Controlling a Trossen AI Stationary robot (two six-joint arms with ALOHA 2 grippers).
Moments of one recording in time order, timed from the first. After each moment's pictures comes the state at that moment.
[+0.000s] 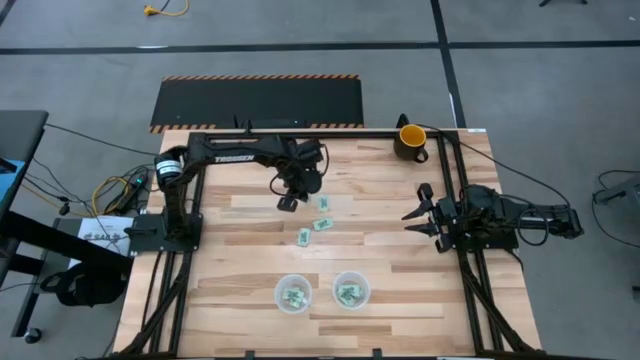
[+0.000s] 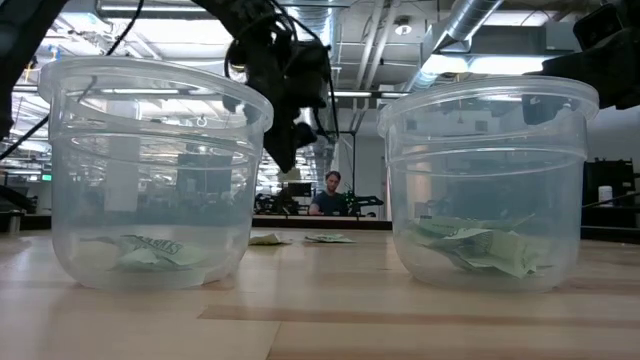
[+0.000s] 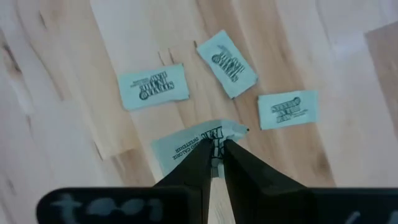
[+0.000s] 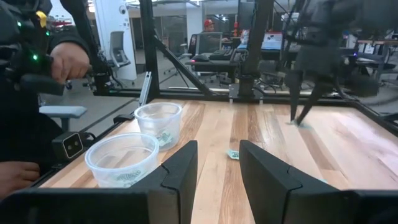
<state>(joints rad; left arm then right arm) 0.34 1.88 1.48 -0.90 0.33 0.63 -0.05 0.01 0.05 -0.07 -0.29 -0.03</state>
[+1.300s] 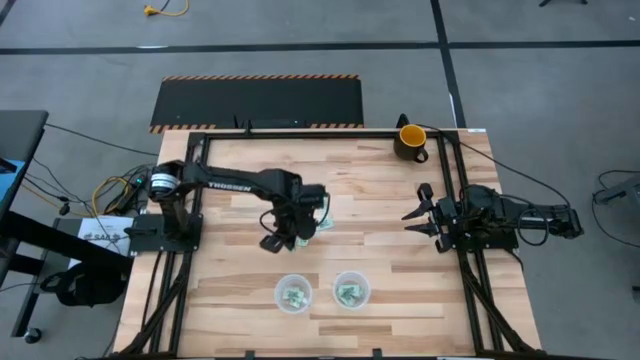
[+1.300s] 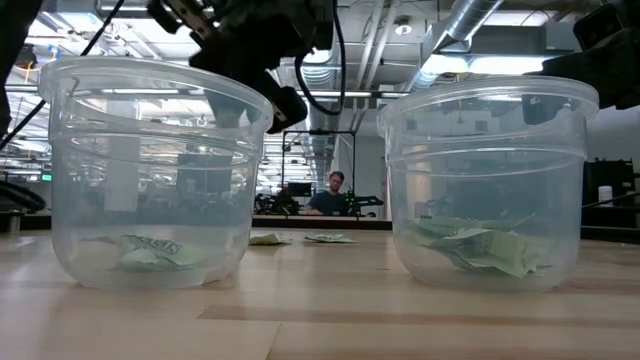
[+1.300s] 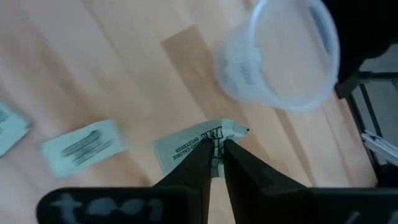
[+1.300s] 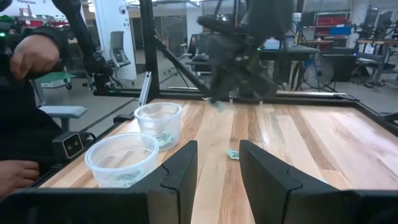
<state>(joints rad) 0.04 1.85 1.48 -1.10 0.55 0.53 -0.05 0.01 0.05 -0.07 -0.29 -0.03</state>
